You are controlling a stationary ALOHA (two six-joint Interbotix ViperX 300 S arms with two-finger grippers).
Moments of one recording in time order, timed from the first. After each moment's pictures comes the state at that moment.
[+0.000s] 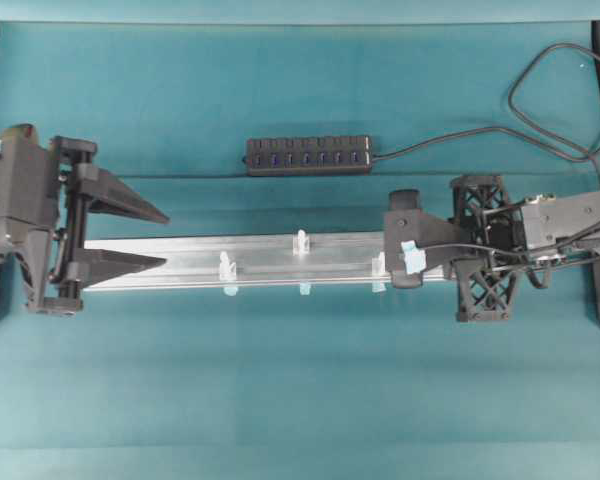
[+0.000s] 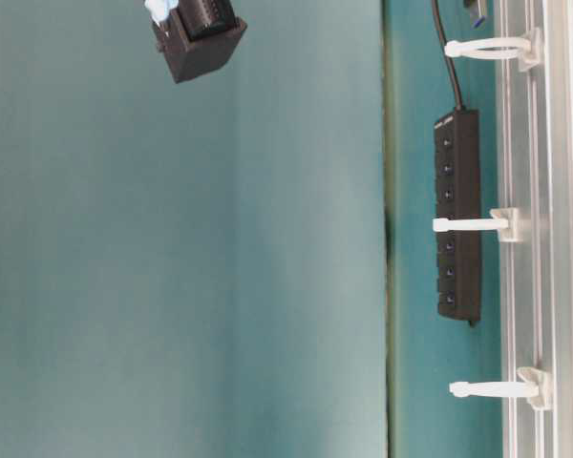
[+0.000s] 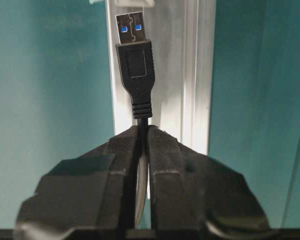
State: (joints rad) left arm 0.00 -0.65 0.94 0.02 0.14 0.03; right arm 0.02 -0.16 0.75 -0.18 0.79 0.11
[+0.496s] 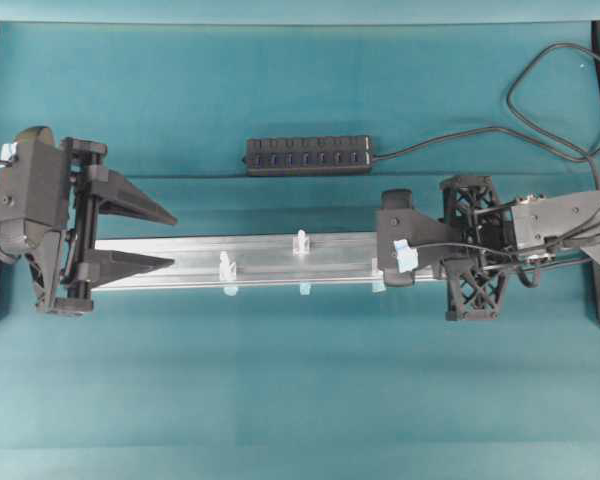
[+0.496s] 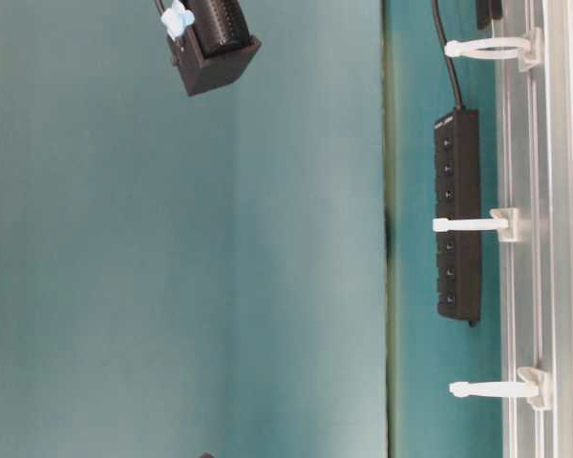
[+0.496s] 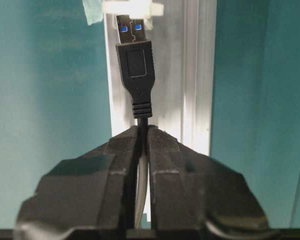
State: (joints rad) left arm 0.00 -0.62 0.93 0.02 0.14 0.03; right arm 0.01 -0.12 0.75 -0.18 0.73 0.11
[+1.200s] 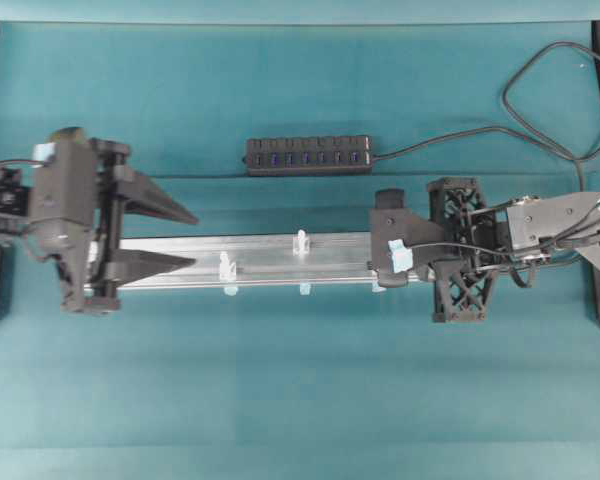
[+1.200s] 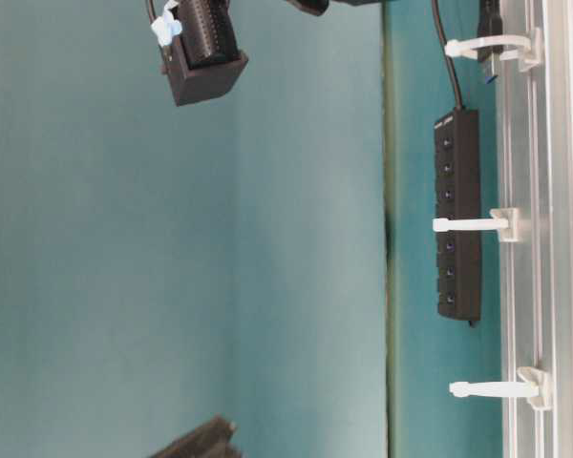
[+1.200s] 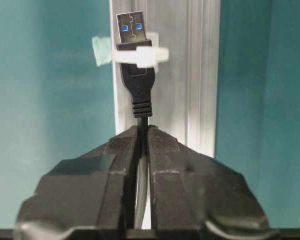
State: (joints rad) left arm 0.01 -0.50 0.86 0.02 0.12 0.04; right arm 0.01 -0.11 0.75 -0.18 0.62 0.11
